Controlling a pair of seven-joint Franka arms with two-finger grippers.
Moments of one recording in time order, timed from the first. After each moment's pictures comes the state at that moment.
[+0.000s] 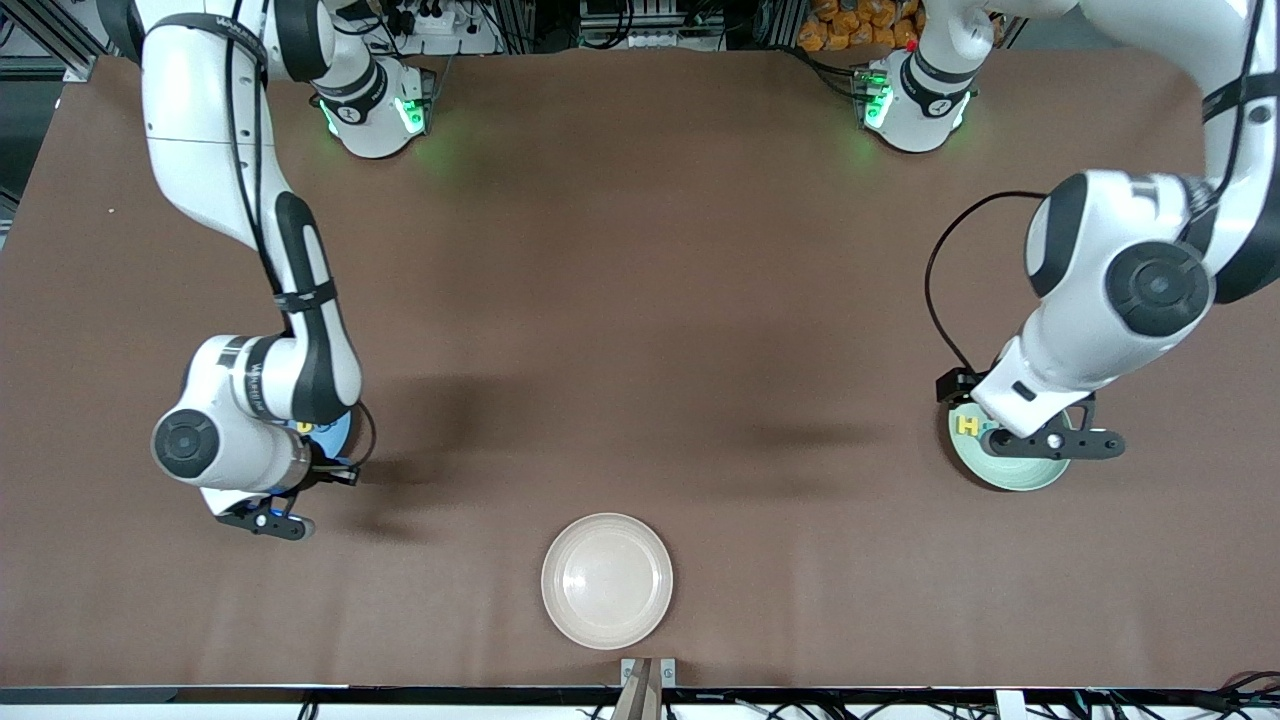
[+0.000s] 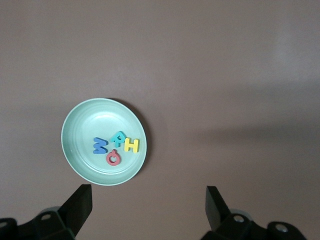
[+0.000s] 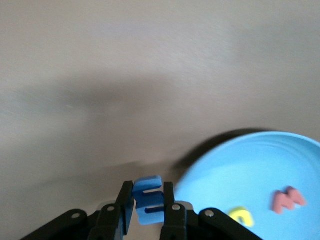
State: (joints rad) left arm -0.29 0.33 0.09 -1.54 0.09 1.86 -0.16; right arm 0.36 0.78 -0.40 -1.48 0.27 2.08 0.10
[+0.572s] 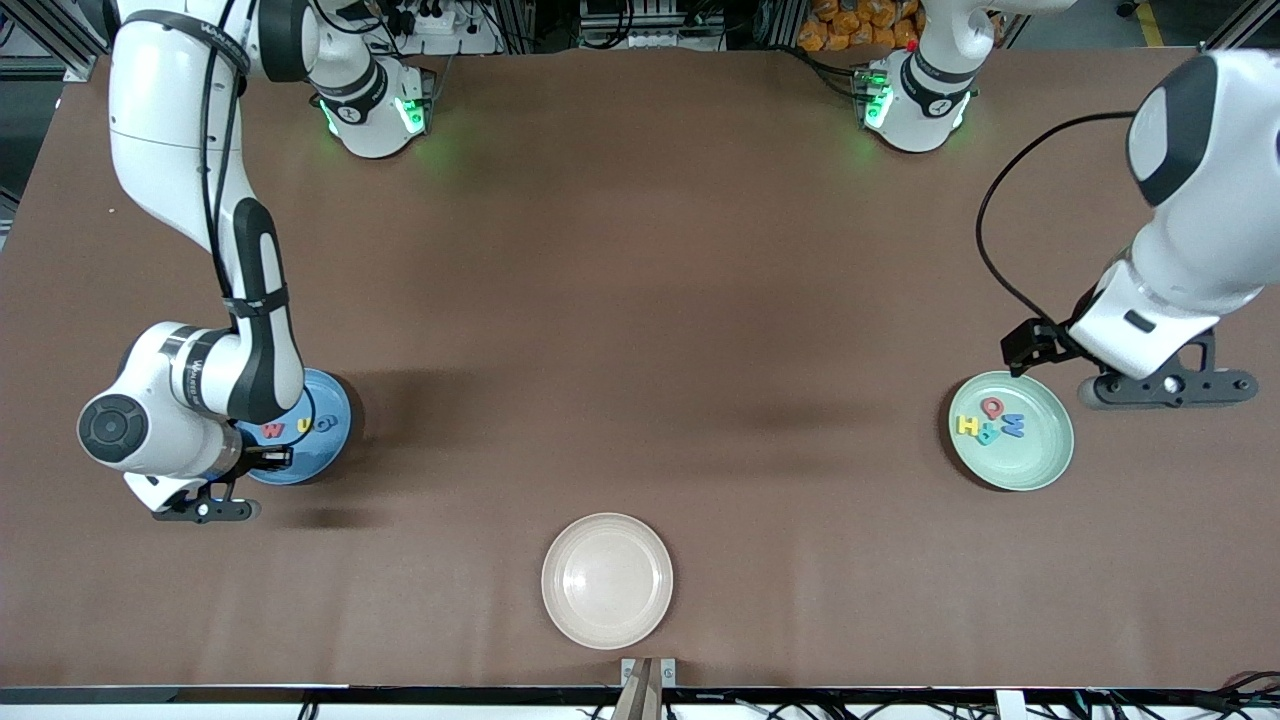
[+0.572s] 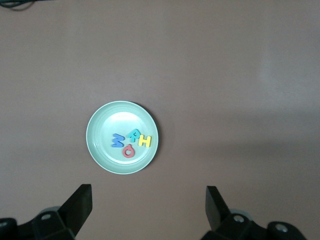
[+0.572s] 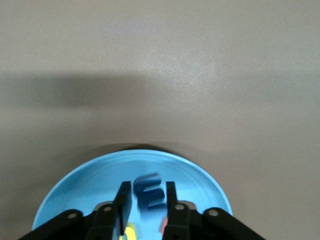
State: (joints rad) left arm -0.21 0.18 0.04 -1.53 0.09 1.78 -0.16; right arm 0.35 0.76 -0.51 -1.59 0.27 2.21 -0.23
